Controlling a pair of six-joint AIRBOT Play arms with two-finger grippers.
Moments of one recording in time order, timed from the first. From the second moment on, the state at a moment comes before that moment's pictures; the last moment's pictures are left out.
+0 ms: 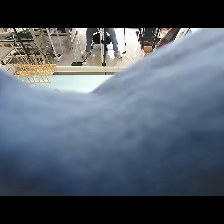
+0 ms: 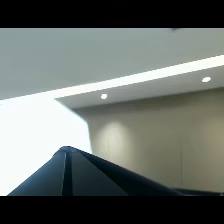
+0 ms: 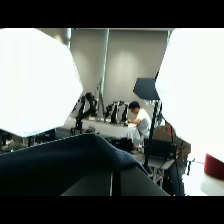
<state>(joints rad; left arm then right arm) 0.75 -0.94 1.71 -0.59 -1.02 -0.73 -0.02 -0.78 2.01 -1.07 0.95 1.30</state>
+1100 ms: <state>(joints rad) 0.29 -1.82 1.73 0.31 -0.88 -0.90 0.06 -1.82 1.82 -1.08 0.70 1.31</state>
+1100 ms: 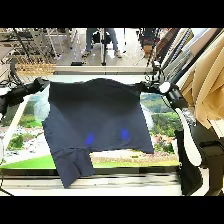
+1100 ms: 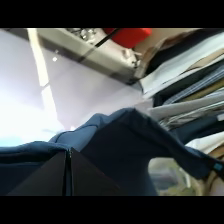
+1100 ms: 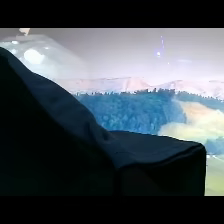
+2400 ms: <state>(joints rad) 0.44 -1.84 1.70 0.95 -1.54 -1.20 -0.09 -1.82 1.75 -1.24 1.39 1.33</state>
